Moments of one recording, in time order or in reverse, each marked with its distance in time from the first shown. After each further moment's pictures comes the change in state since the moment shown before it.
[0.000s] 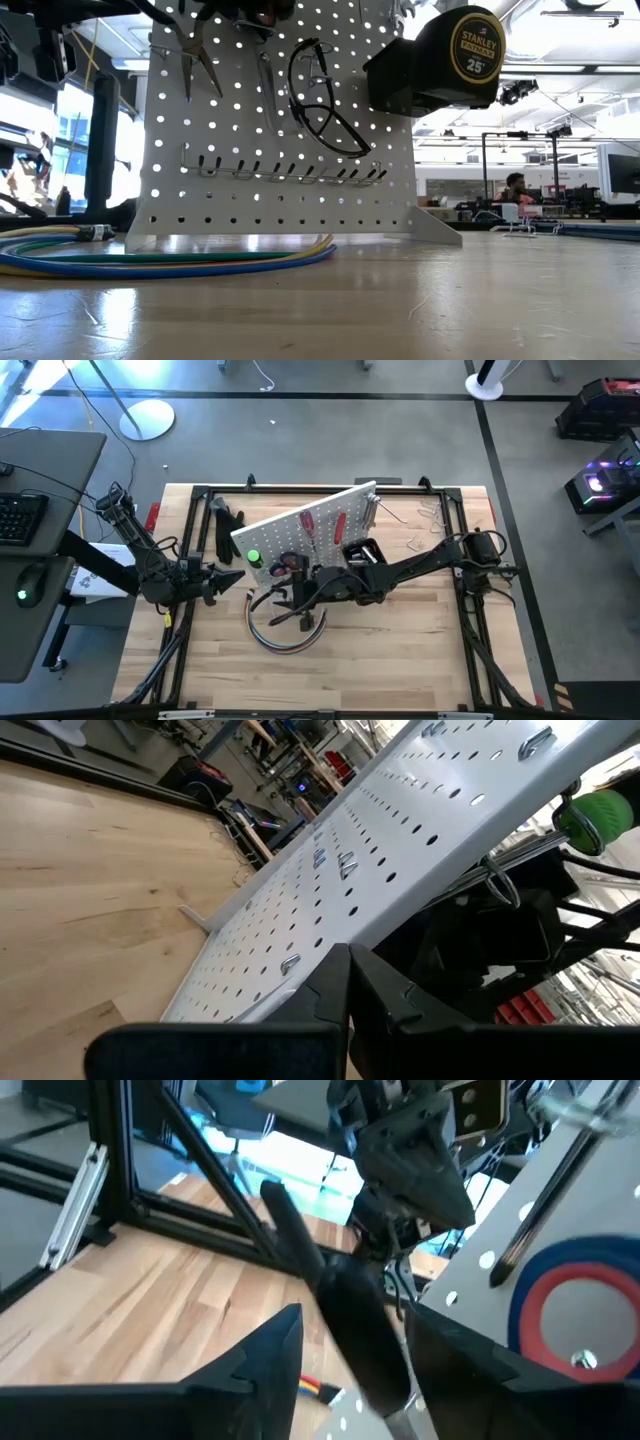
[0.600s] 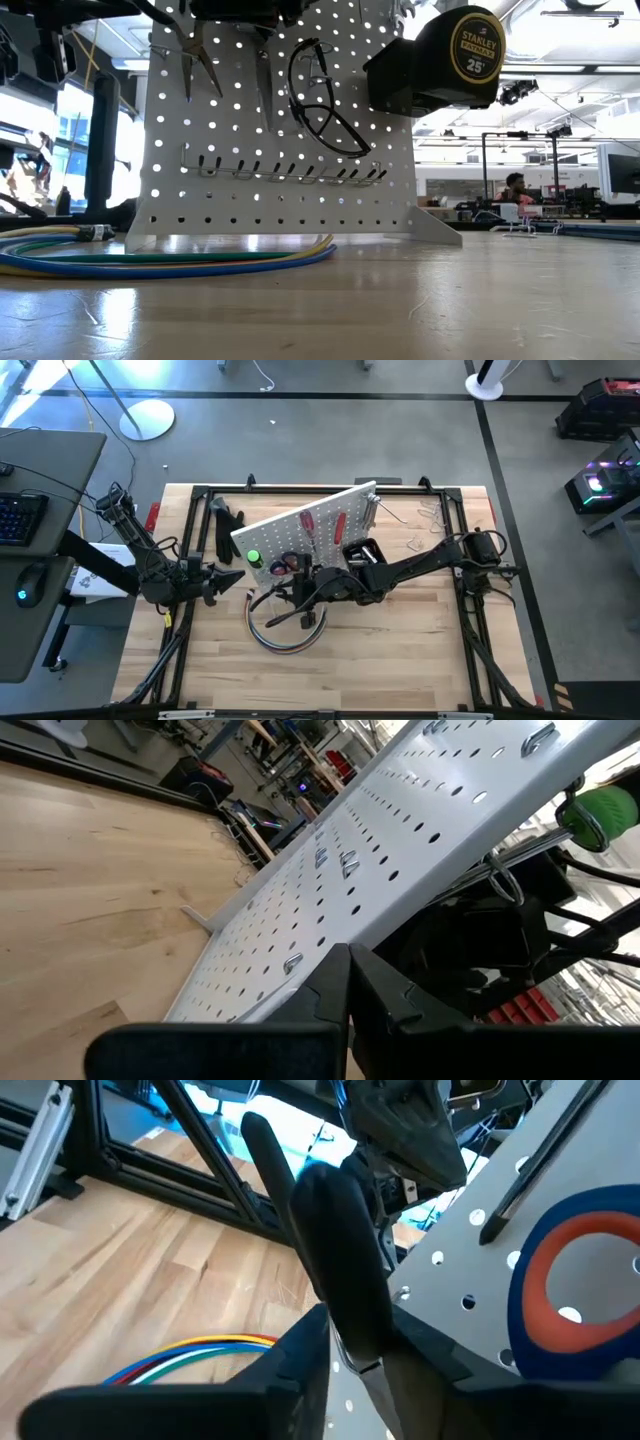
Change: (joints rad) left arm 0.000 0.000 0.000 -0.008 0.000 0.000; right arm 0.000 0.000 0.000 -0.076 0.053 -0.043
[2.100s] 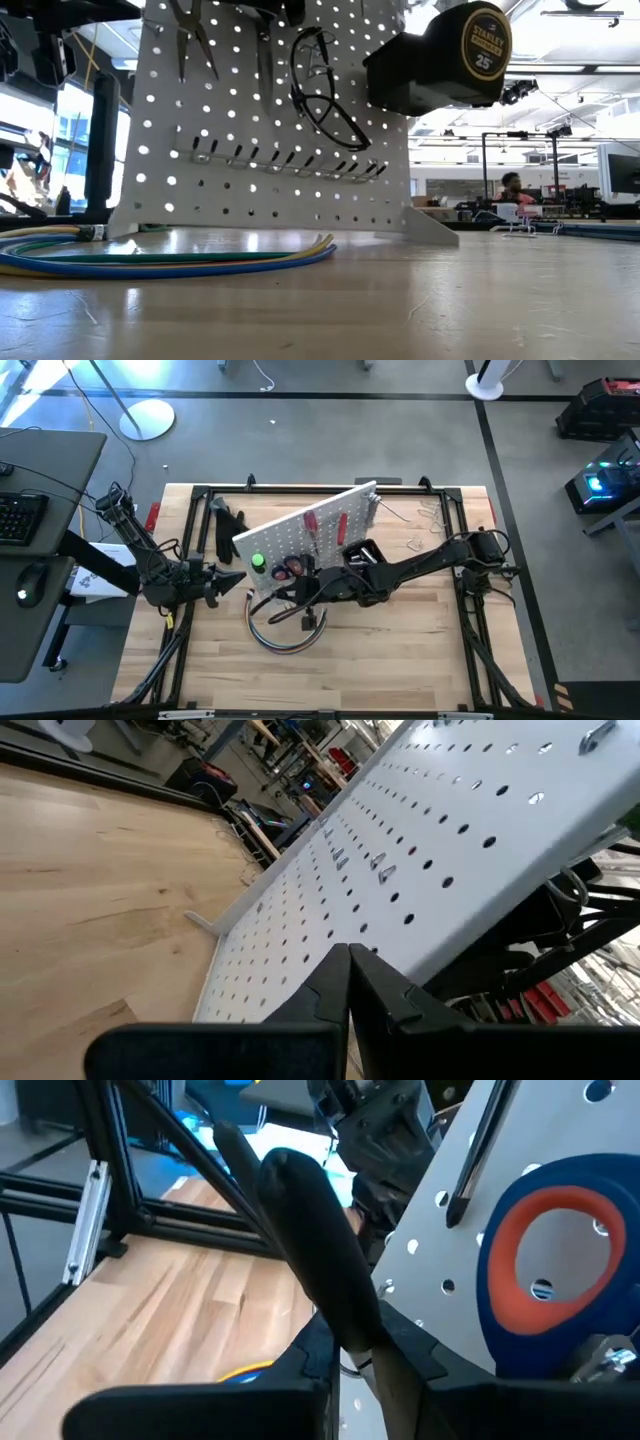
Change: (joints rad) left arm 0.001 0.022 0.000 -0.008 -0.001 -0.003; right arm 0.003 -0.042 -0.002 0.003 -0.031 0.182
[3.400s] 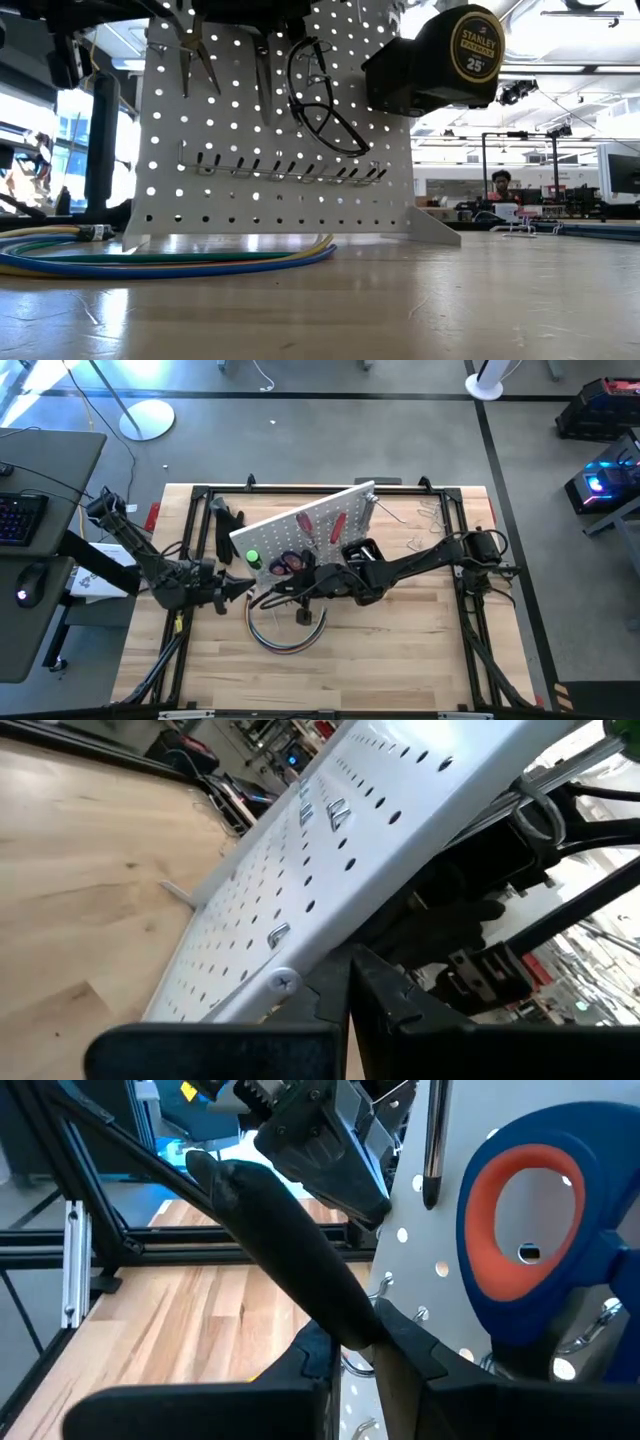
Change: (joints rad) left arm 0.098 0.130 0.000 0.126 0.163 0.011; right arm -0.016 0.038 0.002 -0.017 -0.003 0.204
